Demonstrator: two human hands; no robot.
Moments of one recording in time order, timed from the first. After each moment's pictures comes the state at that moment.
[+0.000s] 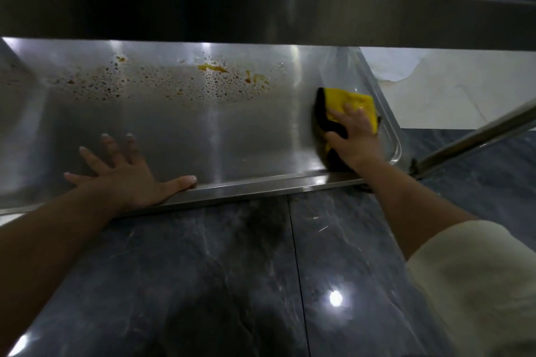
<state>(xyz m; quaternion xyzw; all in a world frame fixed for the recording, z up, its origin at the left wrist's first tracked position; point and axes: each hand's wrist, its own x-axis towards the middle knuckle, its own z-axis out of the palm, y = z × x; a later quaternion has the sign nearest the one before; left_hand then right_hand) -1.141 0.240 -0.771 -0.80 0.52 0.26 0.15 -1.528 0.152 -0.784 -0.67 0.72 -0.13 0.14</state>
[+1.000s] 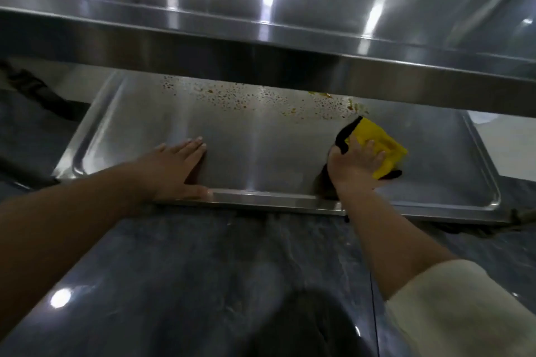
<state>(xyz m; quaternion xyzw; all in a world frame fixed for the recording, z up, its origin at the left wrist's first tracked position) -0.967 0.274 -0.744 -0.61 0.74 0.16 0.22 -1.291 0.181 -0.773 -0.55 0.81 -0.11 0.17</state>
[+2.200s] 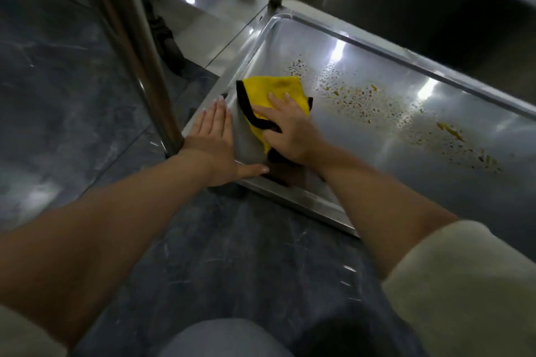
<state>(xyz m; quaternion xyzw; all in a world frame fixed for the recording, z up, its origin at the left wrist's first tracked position) -0.863 0.327 -0.782 -0.81 0.56 0.16 0.06 -0.992 0.198 -0.778 -0.93 0.31 -0.03 0.21</state>
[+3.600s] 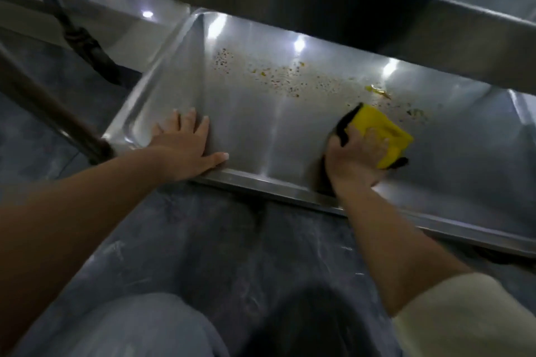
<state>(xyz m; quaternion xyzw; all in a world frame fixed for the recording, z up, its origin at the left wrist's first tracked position) -0.928 0.302 -0.765 -0.77 0.60 0.17 0.12 -1.200 0.193 -0.789 -0.64 0.76 -0.10 0.10</state>
